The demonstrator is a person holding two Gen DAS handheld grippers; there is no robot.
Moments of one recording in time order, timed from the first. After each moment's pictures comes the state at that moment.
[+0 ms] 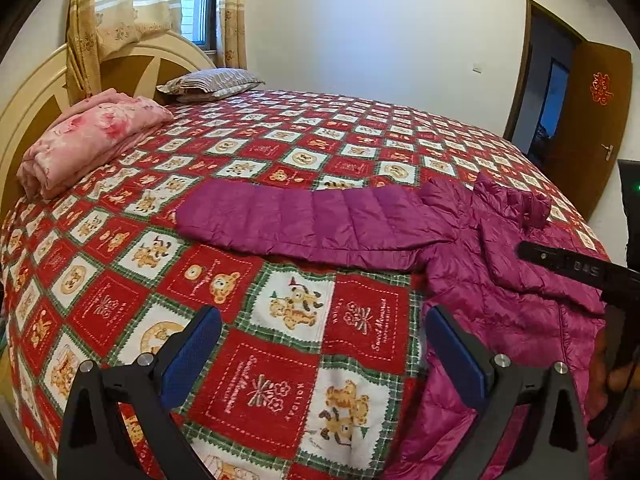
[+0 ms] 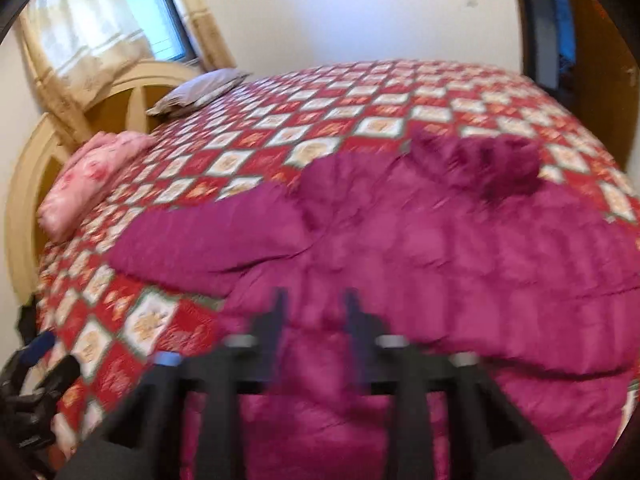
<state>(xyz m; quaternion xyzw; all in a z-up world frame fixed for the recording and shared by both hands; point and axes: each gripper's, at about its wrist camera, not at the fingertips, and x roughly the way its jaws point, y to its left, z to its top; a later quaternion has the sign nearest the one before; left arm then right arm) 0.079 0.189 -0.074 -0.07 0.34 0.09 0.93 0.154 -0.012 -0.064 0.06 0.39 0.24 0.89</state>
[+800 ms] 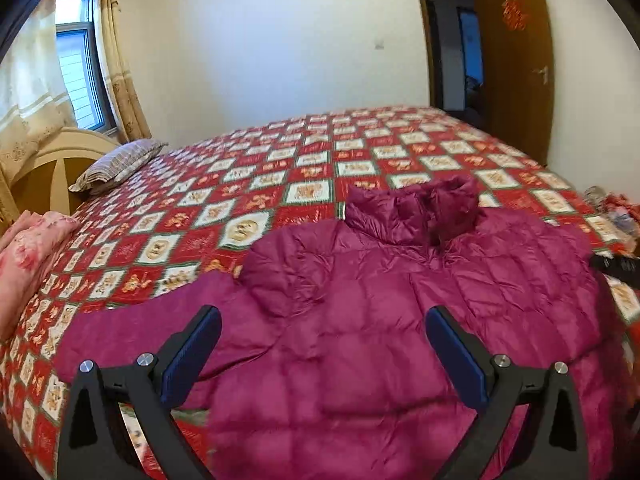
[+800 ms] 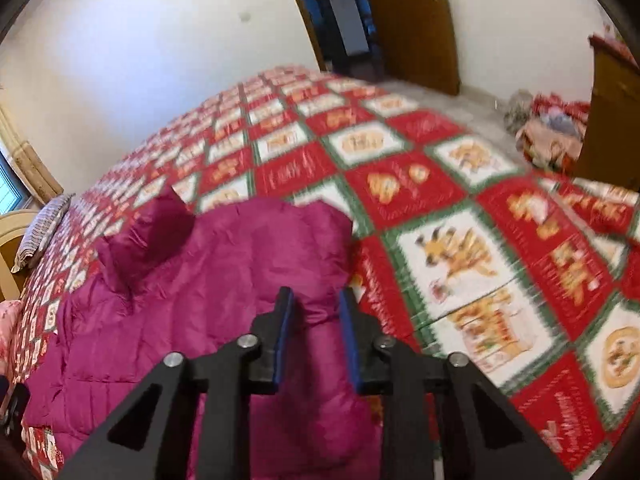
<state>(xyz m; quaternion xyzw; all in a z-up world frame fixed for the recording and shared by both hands) 0.233 -0.010 -0.073 0.08 0.32 0.00 0.94 0.208 -0.294 -0.114 0.21 0.39 -0.07 0.89</state>
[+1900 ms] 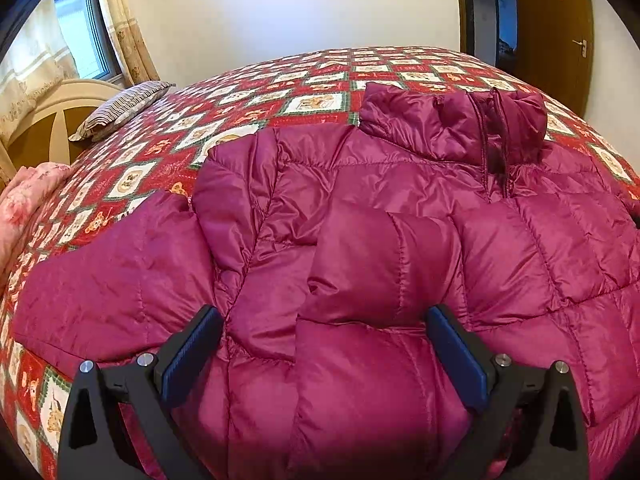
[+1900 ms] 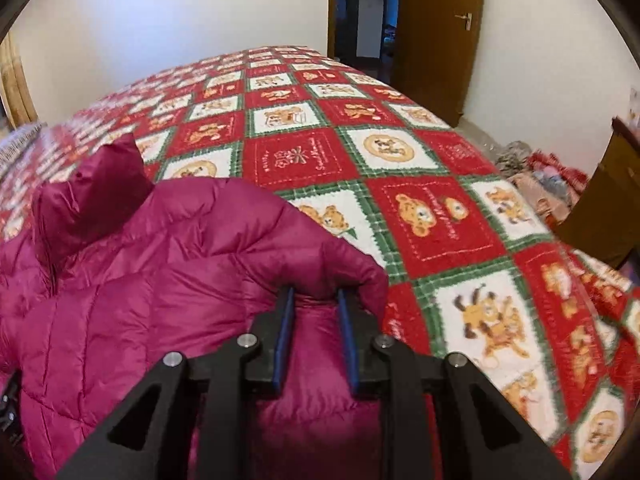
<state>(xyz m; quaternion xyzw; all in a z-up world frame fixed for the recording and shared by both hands) 0.292 -0.009 -0.163 0.06 0.41 0.04 0.91 0.263 -0.266 -0.129 0.06 0.42 -0.12 0.90</state>
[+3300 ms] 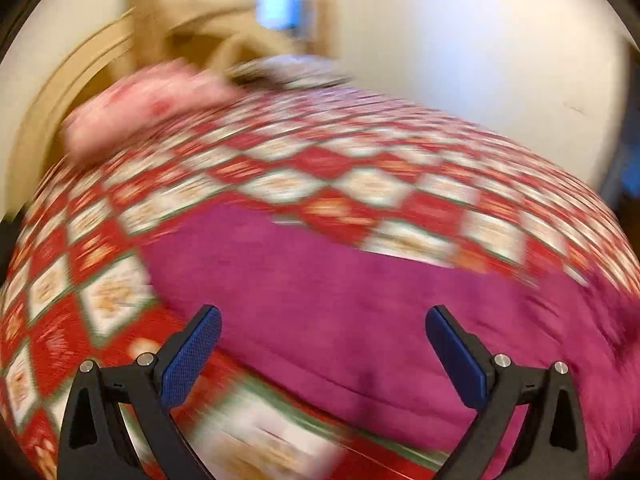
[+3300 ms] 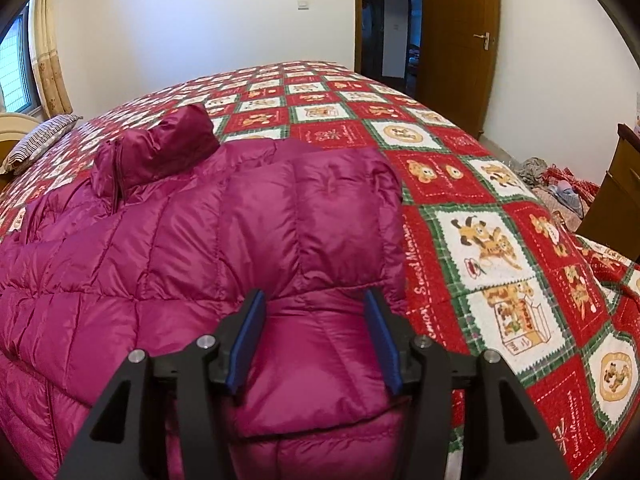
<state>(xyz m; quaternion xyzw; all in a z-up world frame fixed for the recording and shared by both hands) 0.234 0.241 -0.110 -0.15 0.33 0.29 0.88 0.194 -0.242 -0.144 0.06 0.38 -0.07 0.92</state>
